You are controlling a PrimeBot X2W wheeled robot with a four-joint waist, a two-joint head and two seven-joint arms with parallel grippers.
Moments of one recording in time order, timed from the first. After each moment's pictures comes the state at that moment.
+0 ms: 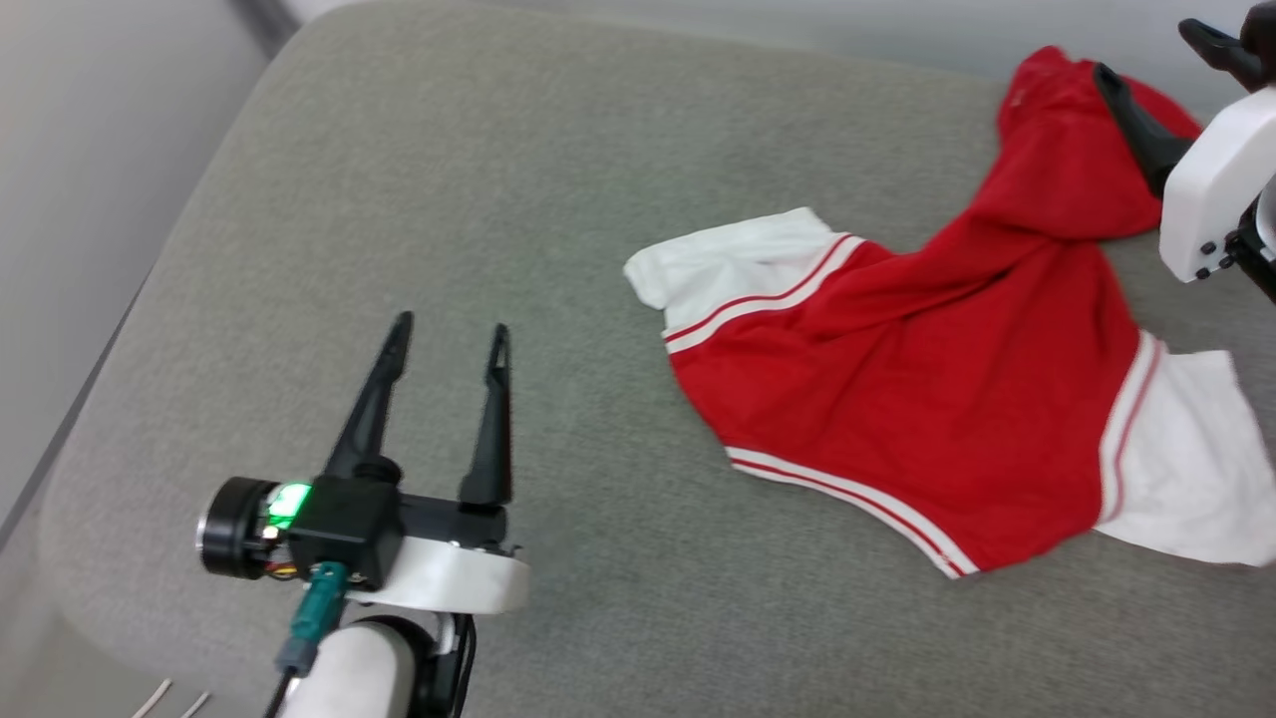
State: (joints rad) left arm -0.17 0.10 -0.22 -0.07 -0.08 0.07 -0.26; right arm -1.06 -0.61 0.74 0.68 0.59 0.13 0.07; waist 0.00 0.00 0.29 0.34
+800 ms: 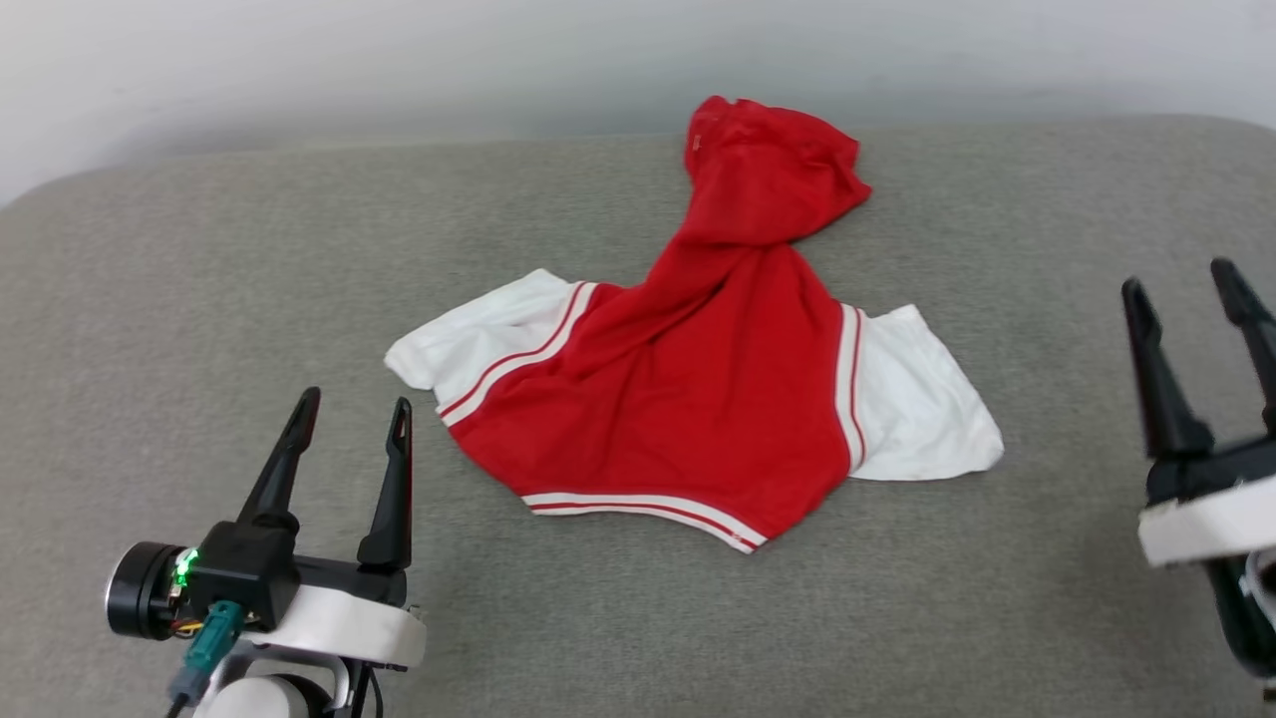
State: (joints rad) left arm -0.06 0.18 -0.07 -0.04 -0.12 -0.03 -0.26; right arm -0.27 -0.45 0.12 0.11 0.43 0.13 -0.25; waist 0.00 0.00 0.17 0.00
